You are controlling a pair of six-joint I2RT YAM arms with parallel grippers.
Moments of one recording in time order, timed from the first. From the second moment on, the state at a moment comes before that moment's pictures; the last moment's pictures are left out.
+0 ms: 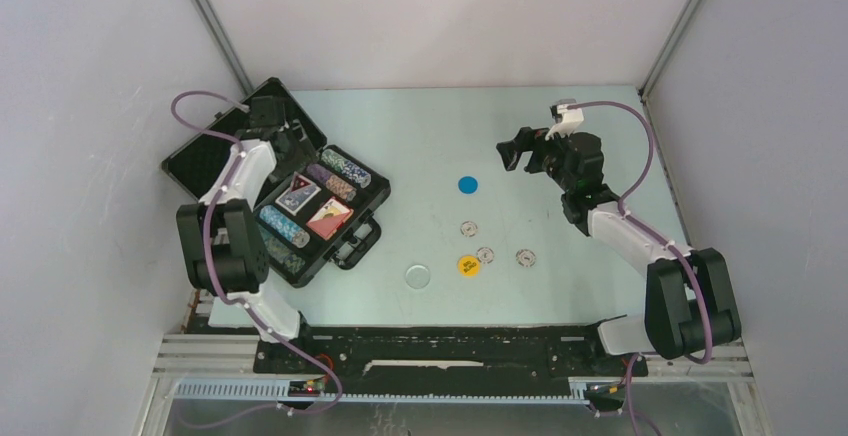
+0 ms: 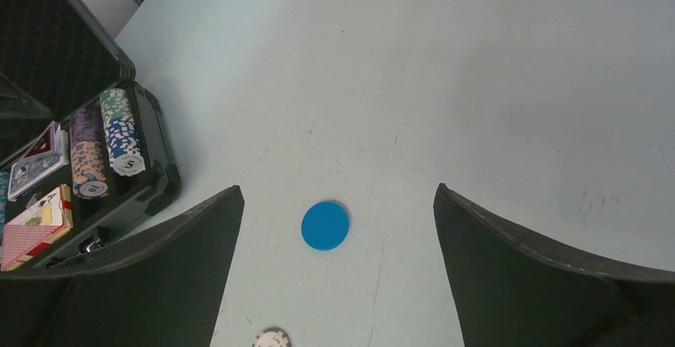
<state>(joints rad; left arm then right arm) 0.10 1.70 1.33 -0.59 -0.10 -0.40 0.25 1.38 0.78 0.44 -0.22 0.29</state>
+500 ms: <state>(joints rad) 0.11 1.80 1.35 -0.60 -0.15 -0.34 0.25 1.38 0.78 0.44 -0.23 0.29</state>
